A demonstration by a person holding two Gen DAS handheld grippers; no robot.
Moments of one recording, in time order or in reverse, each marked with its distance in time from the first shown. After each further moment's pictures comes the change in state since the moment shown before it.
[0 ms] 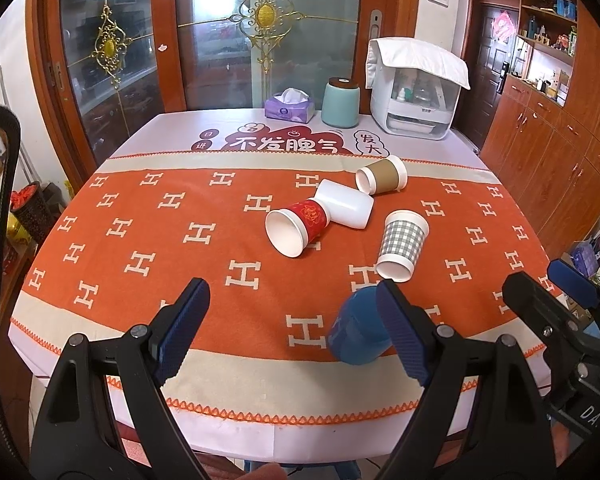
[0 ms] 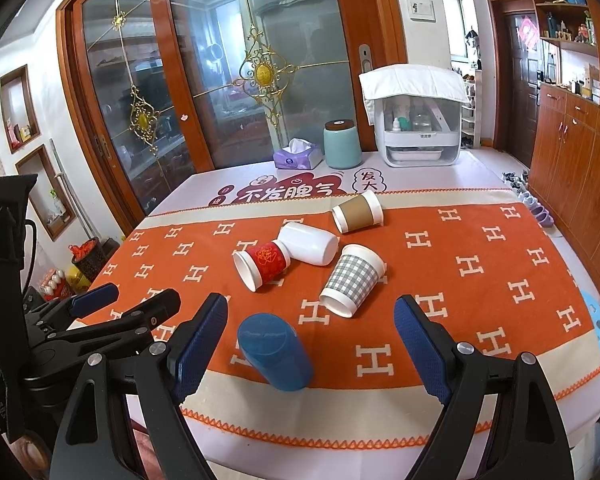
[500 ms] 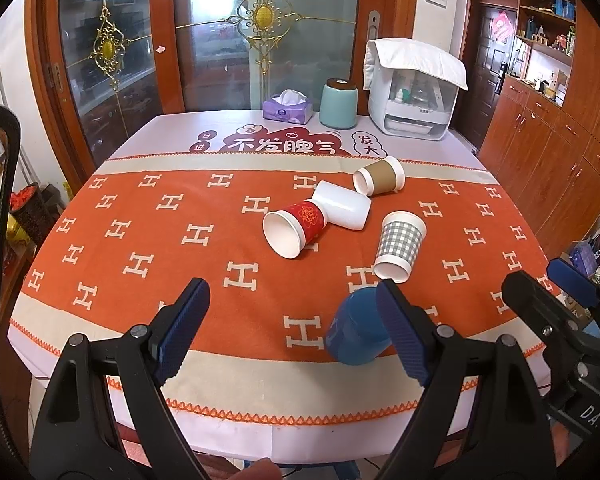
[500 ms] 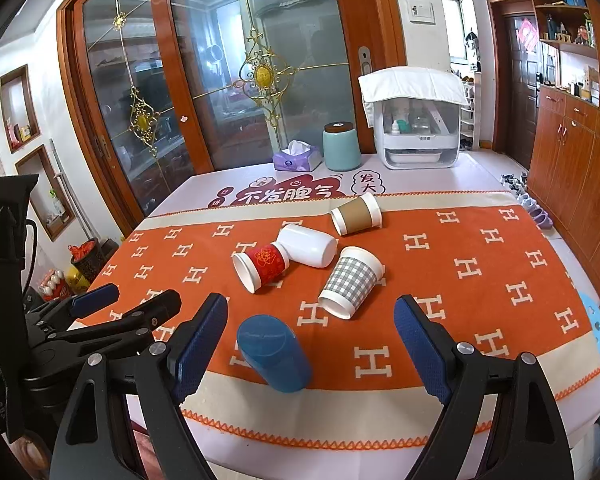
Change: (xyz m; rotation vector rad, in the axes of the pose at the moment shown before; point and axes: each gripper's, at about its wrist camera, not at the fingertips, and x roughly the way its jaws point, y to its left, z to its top) left arm -0.001 -0.001 -0.001 0.000 -0.004 -0.003; right arm -0.006 -0.003 0.007 0.001 -0.005 -0.002
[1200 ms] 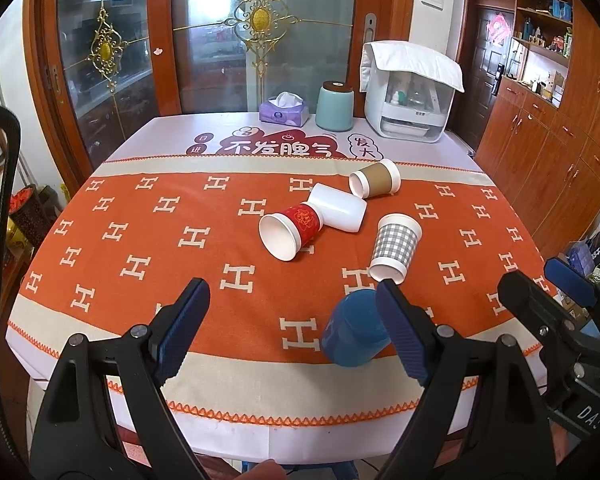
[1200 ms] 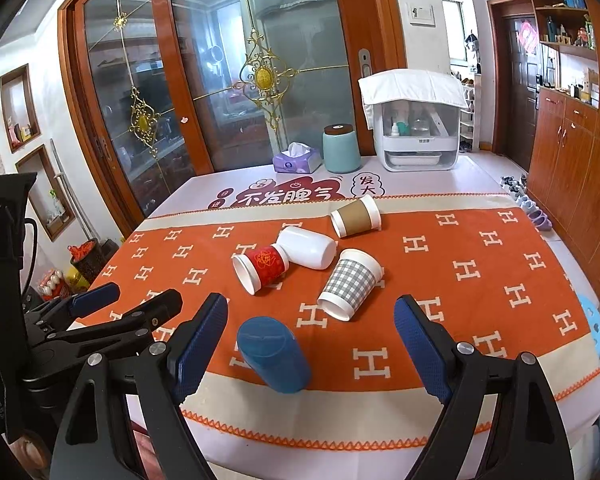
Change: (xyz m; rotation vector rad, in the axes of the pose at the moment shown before) left arm -0.006 -0.011 0.005 -0.001 -0.008 -0.008; right arm -0.004 0.001 0.002 -0.004 -0.004 -0.001
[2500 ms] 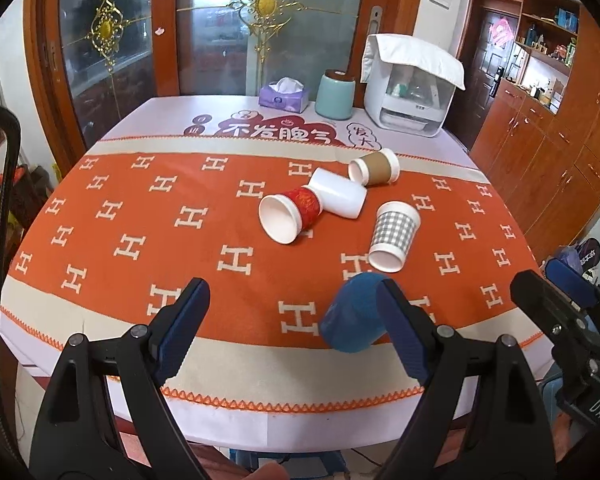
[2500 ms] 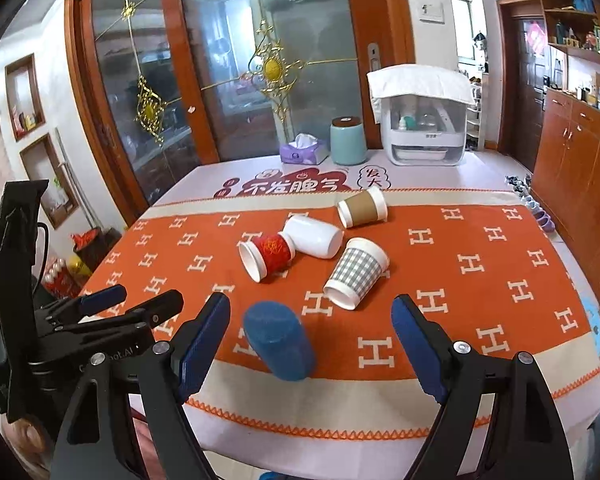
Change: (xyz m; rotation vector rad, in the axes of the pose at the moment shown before) left arm 0.006 0.007 -0.006 -0.037 0.043 -0.030; right arm -0.002 0.003 -0.012 -0.011 0.013 0.017
